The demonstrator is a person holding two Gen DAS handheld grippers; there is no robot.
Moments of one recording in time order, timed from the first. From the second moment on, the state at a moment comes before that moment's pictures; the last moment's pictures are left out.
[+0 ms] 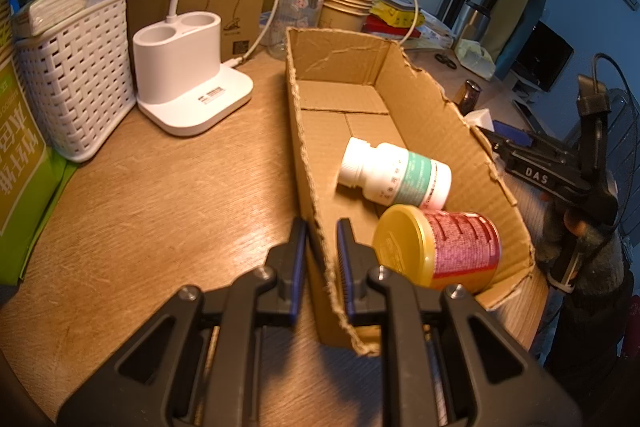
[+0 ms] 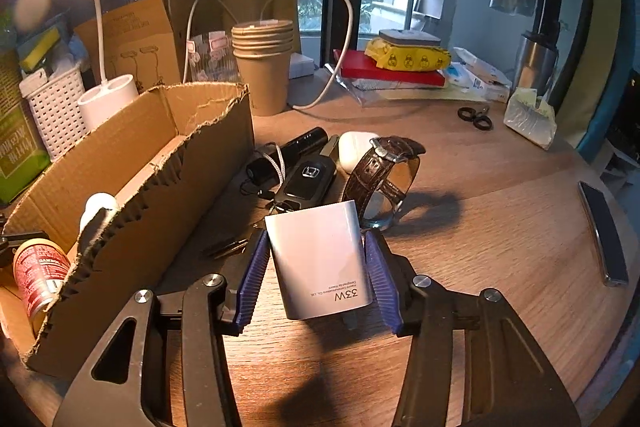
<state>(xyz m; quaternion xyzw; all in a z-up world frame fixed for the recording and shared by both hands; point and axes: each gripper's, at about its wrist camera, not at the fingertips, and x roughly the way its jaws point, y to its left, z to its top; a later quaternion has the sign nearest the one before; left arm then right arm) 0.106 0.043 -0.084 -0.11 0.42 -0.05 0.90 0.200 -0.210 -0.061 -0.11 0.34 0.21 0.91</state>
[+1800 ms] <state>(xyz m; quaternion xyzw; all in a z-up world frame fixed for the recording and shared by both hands) 0.105 0.043 -0.084 -0.11 0.42 -0.05 0.90 0.151 -0.138 0.019 -0.11 0.23 0.31 0.91</state>
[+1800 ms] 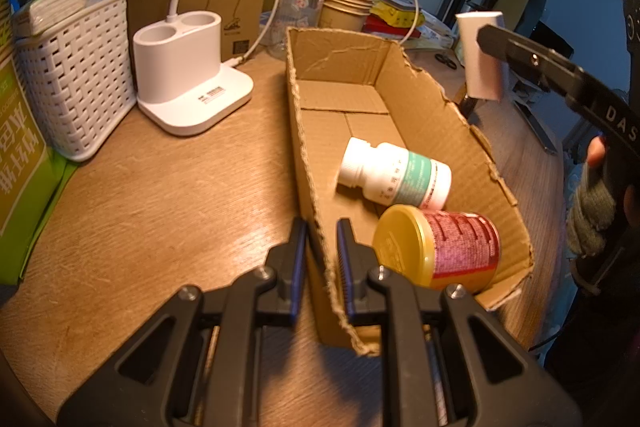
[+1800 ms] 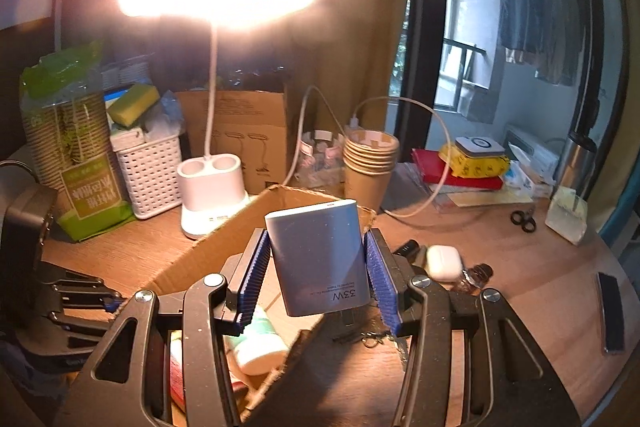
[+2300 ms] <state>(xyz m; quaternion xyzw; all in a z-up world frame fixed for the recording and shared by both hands) 0.105 0.043 -0.084 -0.11 0.42 -0.05 0.90 0.165 -0.105 -0.006 -0.13 0.27 0.35 0.89</state>
